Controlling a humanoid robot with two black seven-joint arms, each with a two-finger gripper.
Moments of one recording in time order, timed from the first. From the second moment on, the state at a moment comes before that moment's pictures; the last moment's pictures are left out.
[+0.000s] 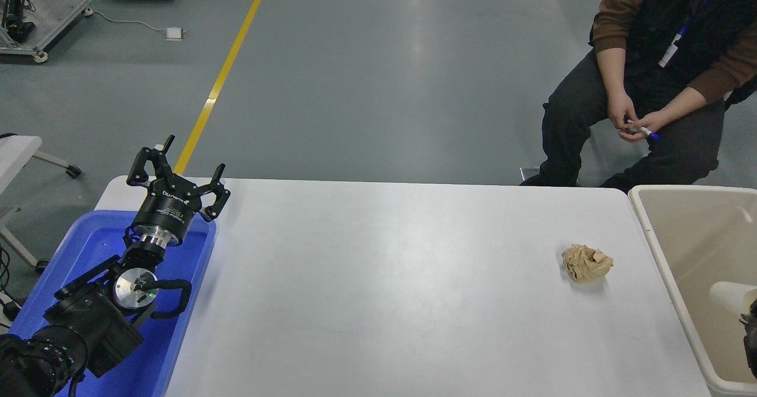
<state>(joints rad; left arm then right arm) -0.65 0.29 -0.67 -0.36 -0.17 -0.69 -0.53 0.55 -0.47 0.12 0.08 0.22 0.02 0.02</state>
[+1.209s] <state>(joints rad) -0.65 0.29 -0.67 -0.36 -0.17 -0.69 -0.53 0.80 -0.64 0.33 0.26 0.22 0.25 0.02</state>
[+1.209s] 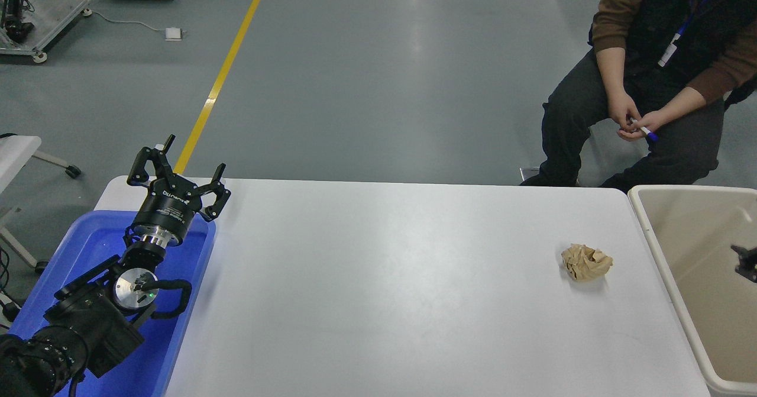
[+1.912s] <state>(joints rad) -0.65 0.29 -0.67 -0.36 -0.17 -0.69 -0.53 0.90 -0.42 0.60 0.64 0.22 0.28 0.03</state>
